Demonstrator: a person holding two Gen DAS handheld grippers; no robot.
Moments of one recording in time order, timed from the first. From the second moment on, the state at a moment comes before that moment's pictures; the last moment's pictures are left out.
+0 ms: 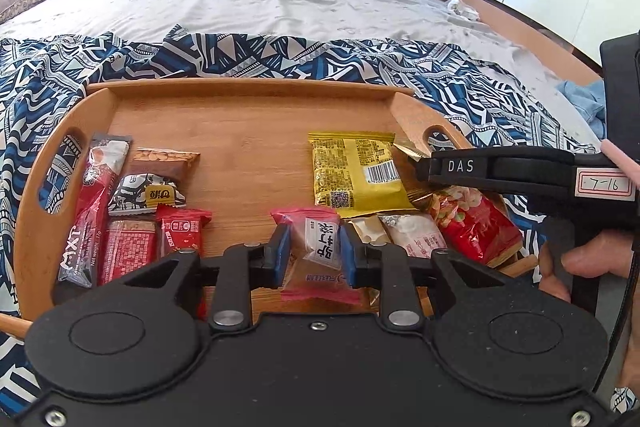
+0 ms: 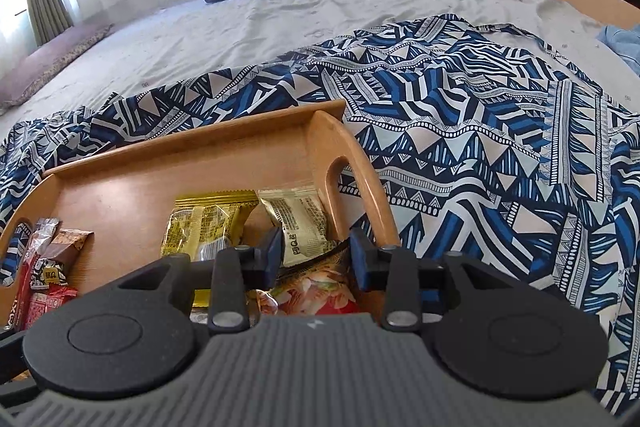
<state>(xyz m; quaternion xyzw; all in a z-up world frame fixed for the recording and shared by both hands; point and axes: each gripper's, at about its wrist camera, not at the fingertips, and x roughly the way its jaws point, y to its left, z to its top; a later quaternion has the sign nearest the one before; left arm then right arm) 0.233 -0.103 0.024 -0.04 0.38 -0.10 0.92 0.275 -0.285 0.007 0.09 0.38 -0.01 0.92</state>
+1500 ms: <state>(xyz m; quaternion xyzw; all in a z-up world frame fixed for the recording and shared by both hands) 0.094 -0.025 0.067 0.02 0.34 -0.10 0.94 0.100 -0.225 0.039 -0.05 0.30 0.16 0.94</state>
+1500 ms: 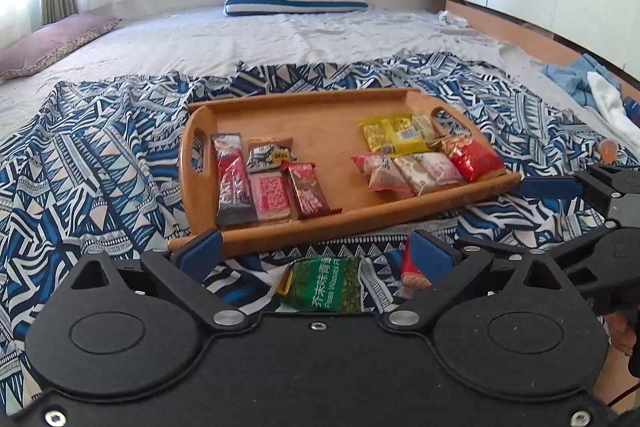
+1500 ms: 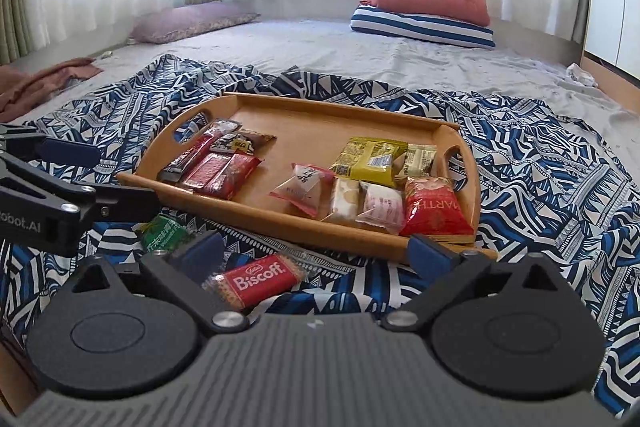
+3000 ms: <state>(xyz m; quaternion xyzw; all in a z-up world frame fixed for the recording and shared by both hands) 0.128 -0.032 0.001 0.02 0.39 -0.08 0.92 0.110 -0.199 -0.029 -0.05 0.31 0.22 0.92</state>
